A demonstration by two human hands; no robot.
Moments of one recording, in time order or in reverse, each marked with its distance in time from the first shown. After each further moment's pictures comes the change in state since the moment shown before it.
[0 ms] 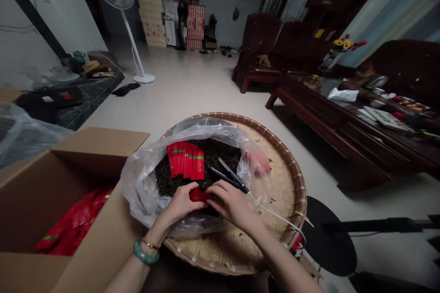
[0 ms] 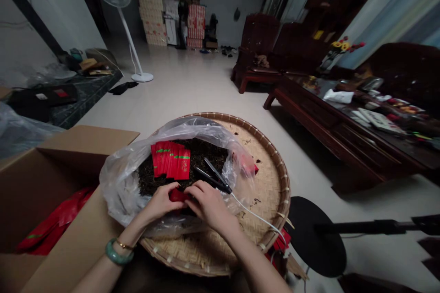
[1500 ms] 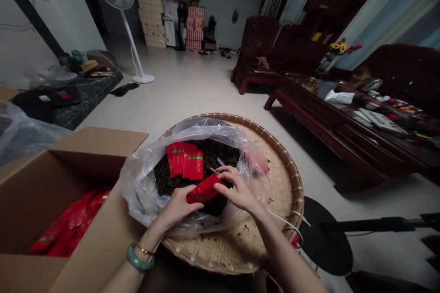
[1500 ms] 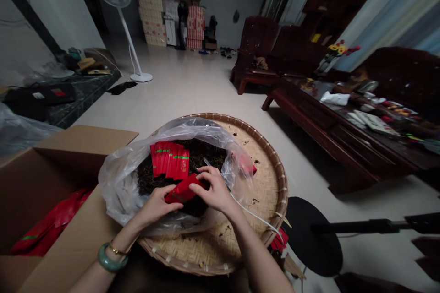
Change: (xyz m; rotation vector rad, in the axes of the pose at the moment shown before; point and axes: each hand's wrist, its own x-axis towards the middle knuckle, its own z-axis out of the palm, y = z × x) left_hand -0.011 0.010 -0.004 -0.213 -0.042 -0.028; right_hand 0.018 0.018 -0.016 0.415 0.231 0.172
